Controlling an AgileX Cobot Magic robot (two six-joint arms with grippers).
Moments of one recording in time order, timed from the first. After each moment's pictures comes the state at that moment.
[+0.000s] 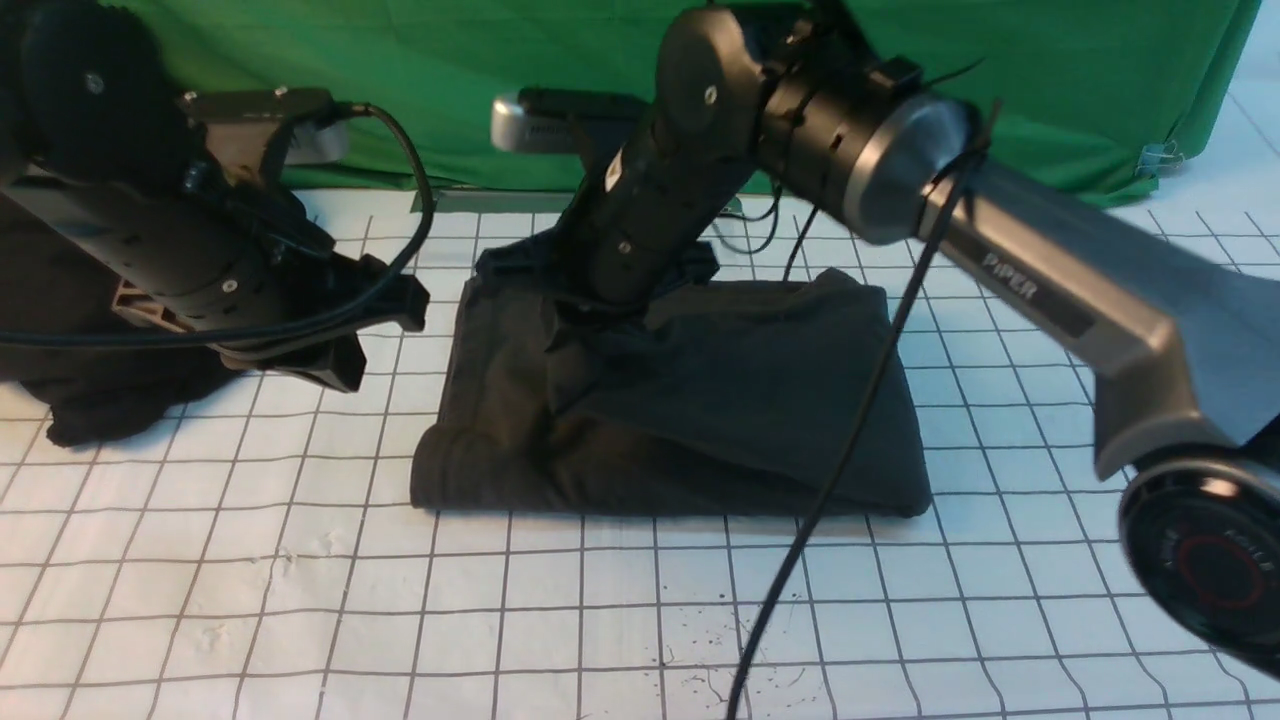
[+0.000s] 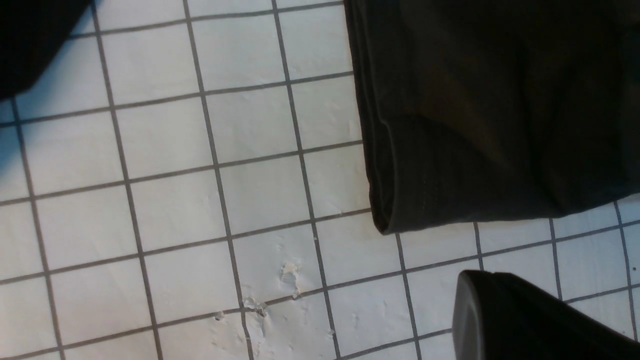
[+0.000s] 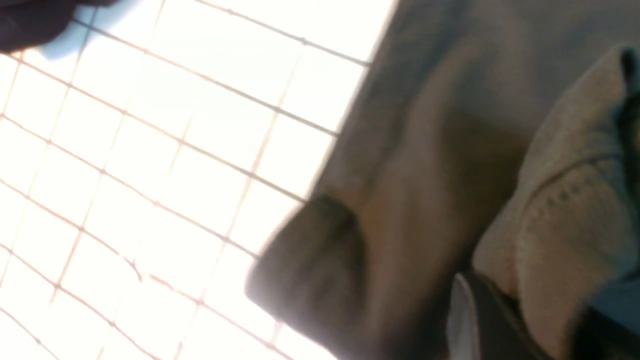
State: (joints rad) right arm 0.69 2.33 -2.21 0.29 0.99 0.24; left arm -0.24 1.52 -1.24 -0.06 0.89 -0.11
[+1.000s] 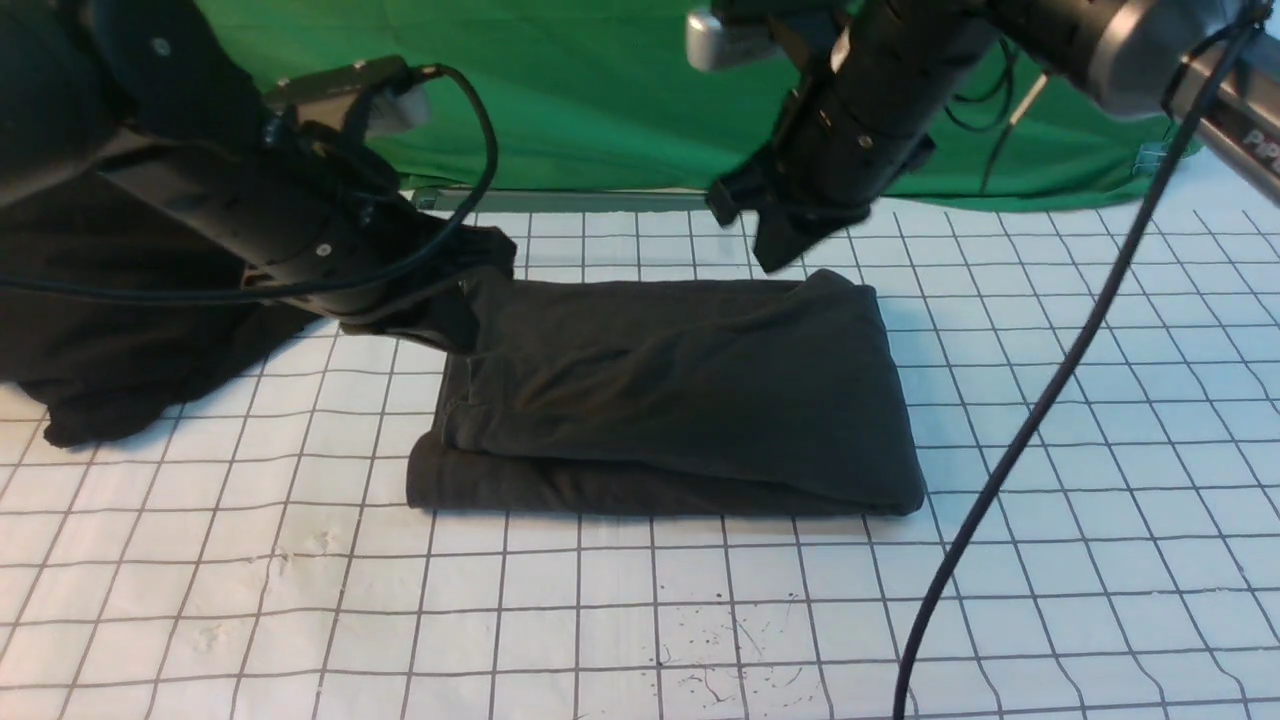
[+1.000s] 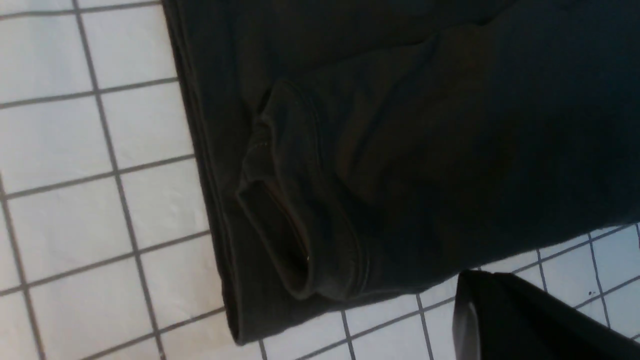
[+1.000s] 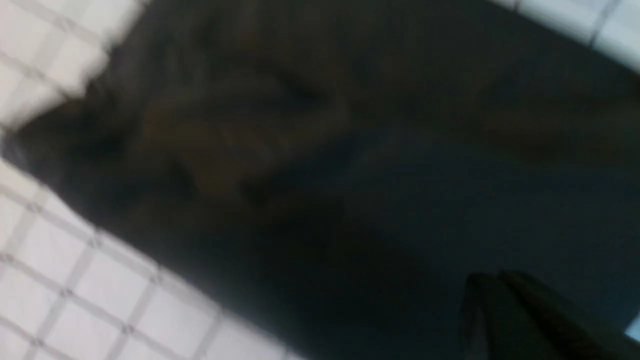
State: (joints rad) right arm 0.46 2.10 -2.01 0.17 1.21 -0.05; left arm -0.26 1.68 -1.35 -0.33 0.82 0.06
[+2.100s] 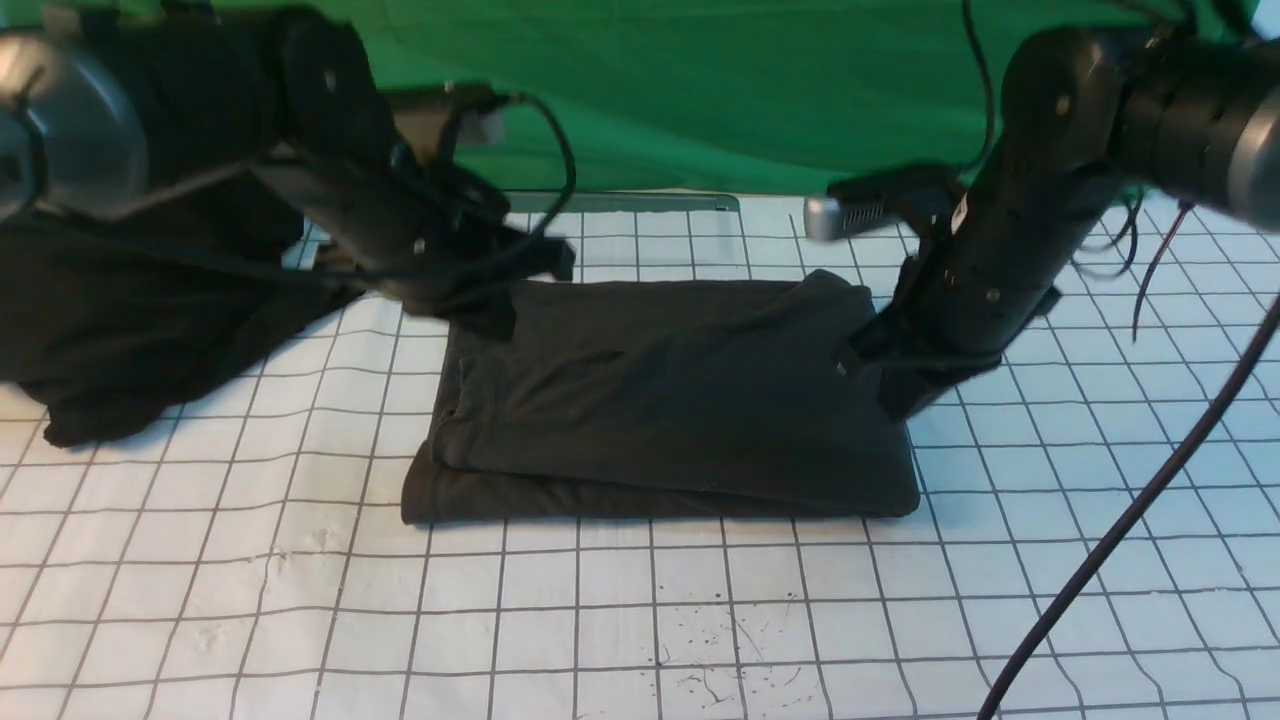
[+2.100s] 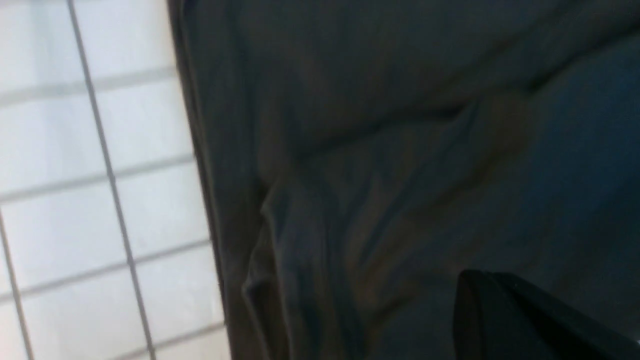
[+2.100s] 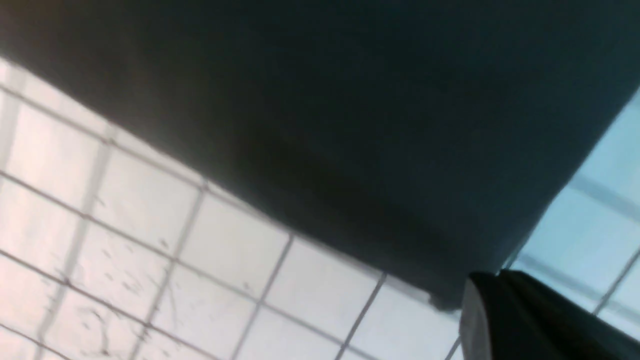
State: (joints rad) right arm 0.39 1.92 -1.61 0.15 1.09 -0.11; left arm -0.31 1.82 -1.52 -0.16 0.80 -0.10
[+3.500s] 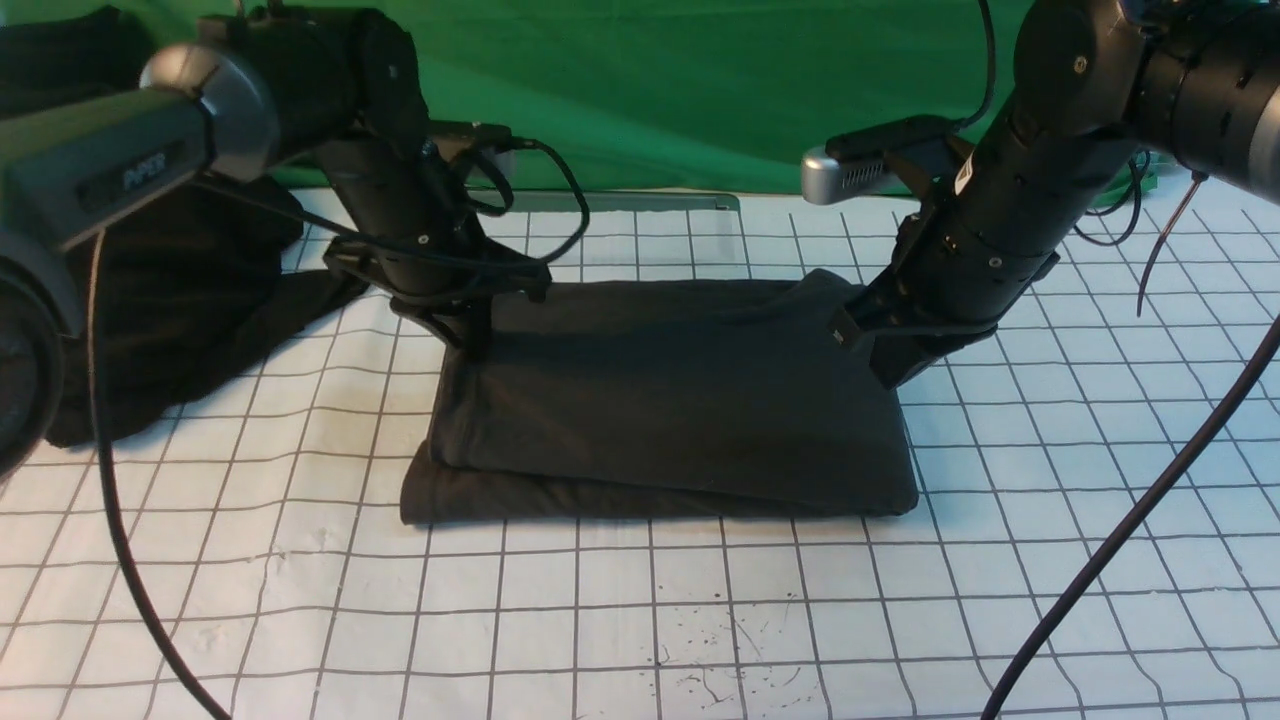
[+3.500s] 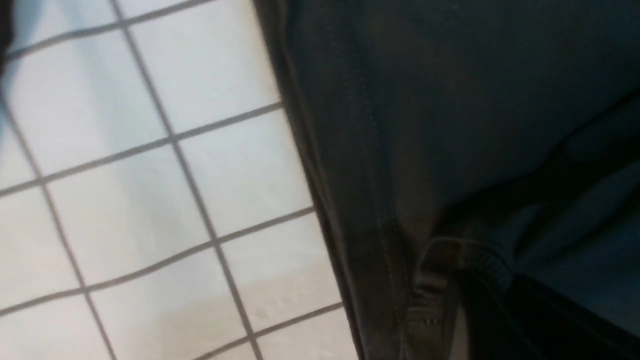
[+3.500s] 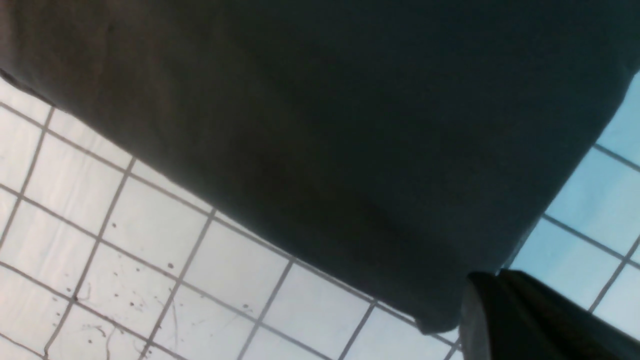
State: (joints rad) right arm 0.39 1.91 -1.63 0.15 1.07 -0.13; left arm -0.23 2.14 -1.82 -0.07 1.05 0.02
